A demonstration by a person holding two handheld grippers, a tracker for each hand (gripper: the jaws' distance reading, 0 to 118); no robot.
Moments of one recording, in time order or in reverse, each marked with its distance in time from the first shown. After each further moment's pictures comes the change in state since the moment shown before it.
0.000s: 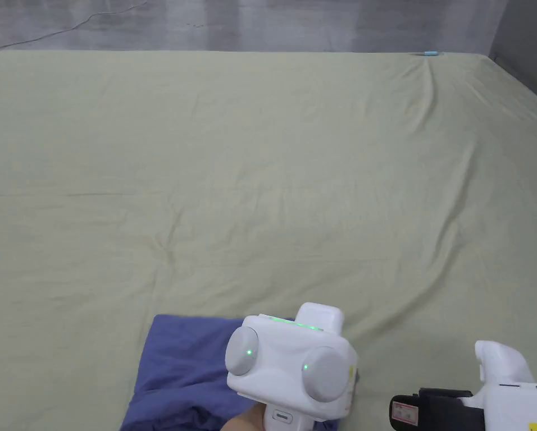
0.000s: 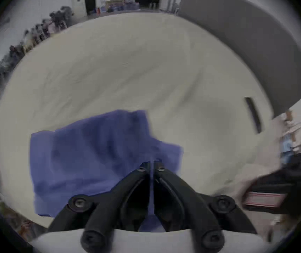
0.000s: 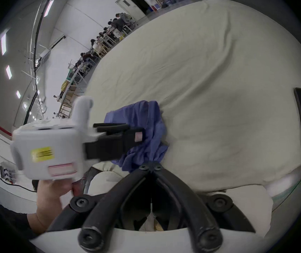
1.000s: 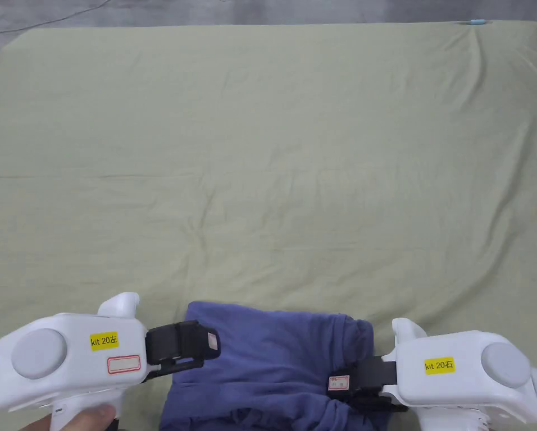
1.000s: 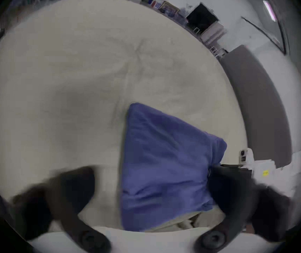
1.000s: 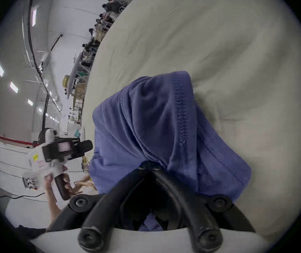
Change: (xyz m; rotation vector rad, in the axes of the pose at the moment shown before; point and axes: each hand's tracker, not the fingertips) left arm -0.266 -0.055 0.048 0.103 -0.135 0.549; right arm 0.016 0.040 -0.170 -0.229 0.190 -0.122
